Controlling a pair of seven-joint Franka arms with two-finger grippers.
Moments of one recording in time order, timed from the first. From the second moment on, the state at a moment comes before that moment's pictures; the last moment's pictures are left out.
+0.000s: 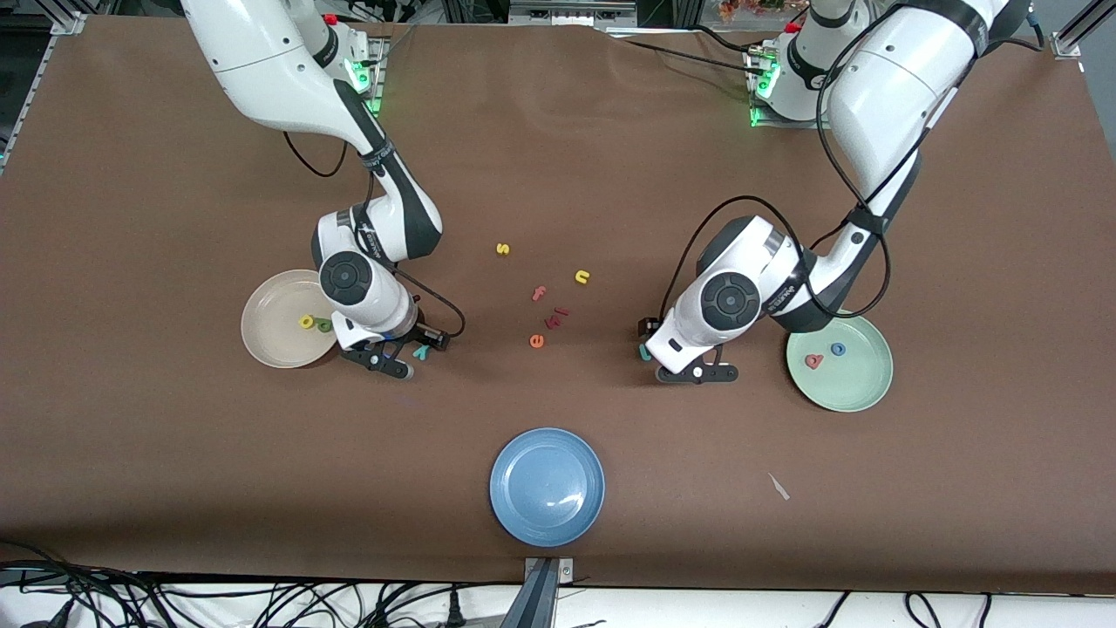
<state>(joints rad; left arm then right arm) -0.06 0.77 -0.51 -1.55 0.28 2.09 -0.66 0.45 0.66 -0.04 -1.80 0.11 2.46 0.68</state>
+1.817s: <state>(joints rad) -0.10 0.86 -0.48 -1.54 0.28 2.29 -0.79 0.42 0.41 -0.32 -2.04 0.10 2.29 -0.10</state>
